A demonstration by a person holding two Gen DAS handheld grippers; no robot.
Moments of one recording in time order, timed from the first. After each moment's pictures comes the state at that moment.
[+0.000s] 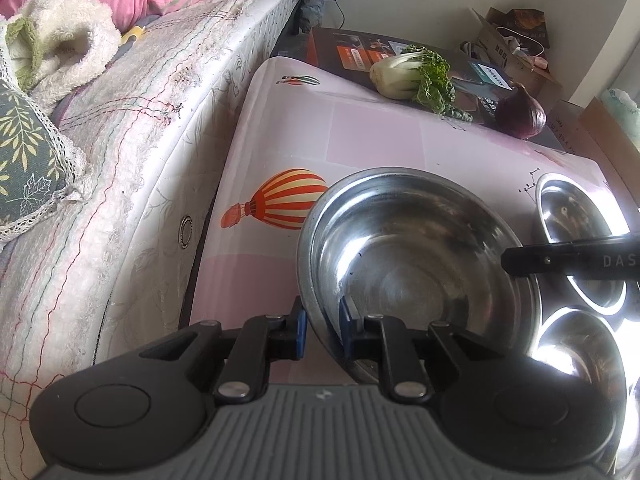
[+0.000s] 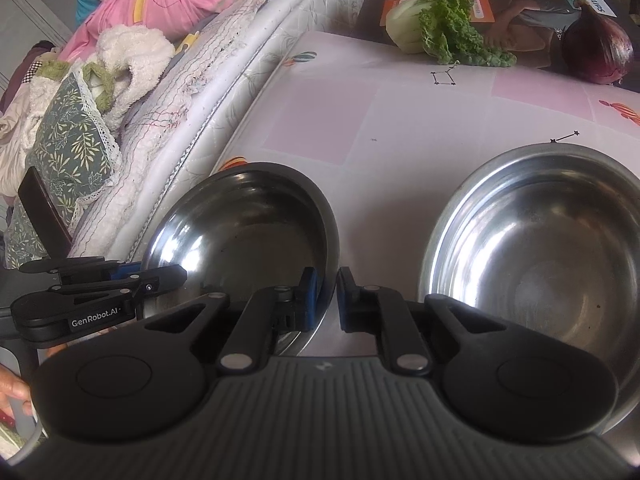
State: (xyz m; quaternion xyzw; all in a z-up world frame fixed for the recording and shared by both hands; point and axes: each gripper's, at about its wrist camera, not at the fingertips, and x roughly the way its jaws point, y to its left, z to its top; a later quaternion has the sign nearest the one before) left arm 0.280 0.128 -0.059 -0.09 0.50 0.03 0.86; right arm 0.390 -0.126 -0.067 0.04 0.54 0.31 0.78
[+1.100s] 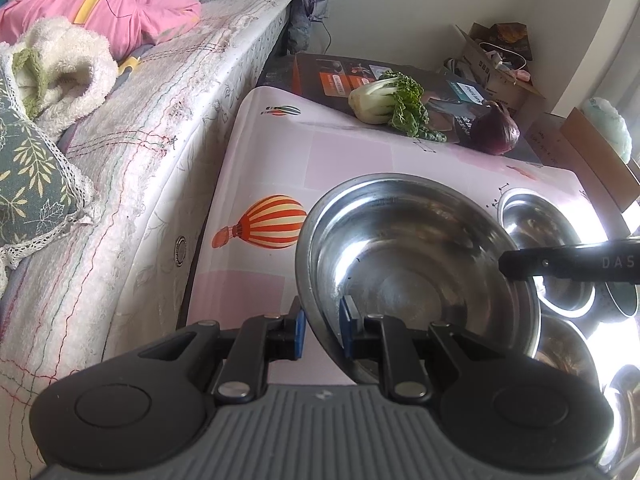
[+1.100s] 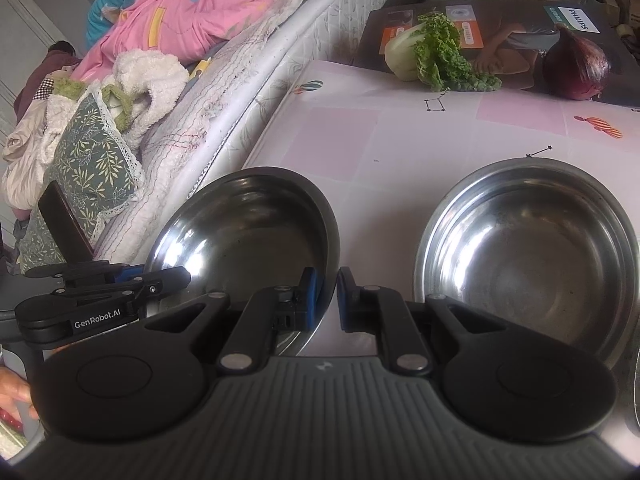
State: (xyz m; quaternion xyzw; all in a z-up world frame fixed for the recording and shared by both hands) left arm 0.266 0.115 -0.028 -0.08 0.48 0.02 0.87; right arm 0.373 -0.151 -0.034 0.06 0.52 0.31 0.80
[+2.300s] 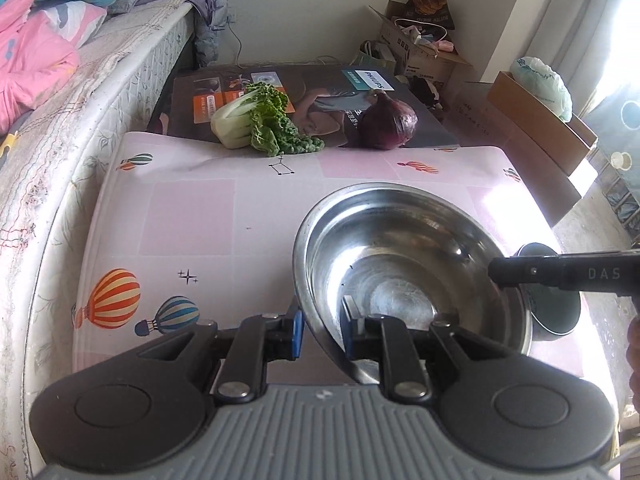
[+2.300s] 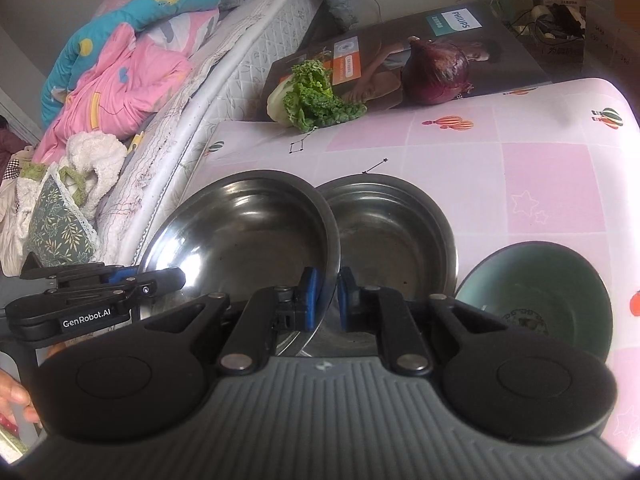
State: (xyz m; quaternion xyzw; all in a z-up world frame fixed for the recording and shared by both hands) left arm 0.336 -0.011 -0.014 -0.04 0.48 -0.09 0.87; right arm 0.385 -0.304 -0.028 0.13 0.49 0.21 0.84
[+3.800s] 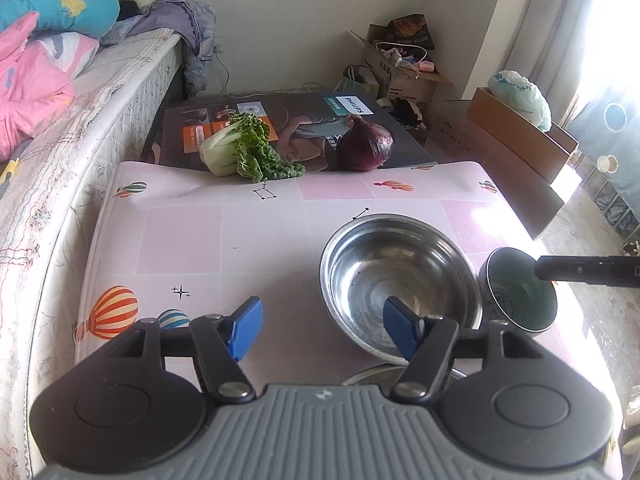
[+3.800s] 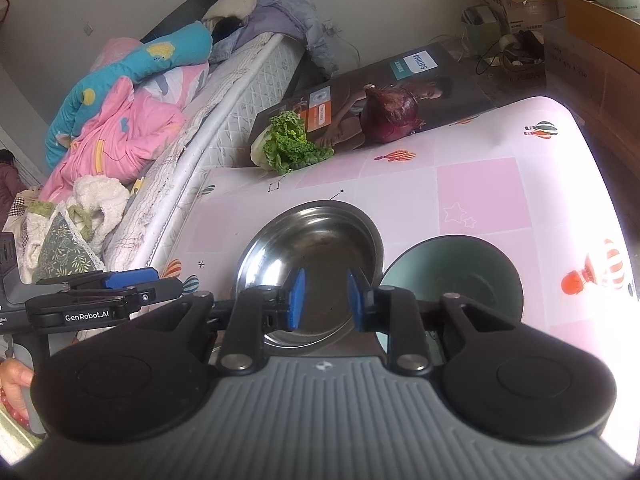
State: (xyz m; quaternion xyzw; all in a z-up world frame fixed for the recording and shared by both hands) left arm 0.301 -0.014 0.009 -0.02 0.44 -0.10 0.89; right arm 0.322 -0.362 0.005 0.16 0.43 0.20 0.87
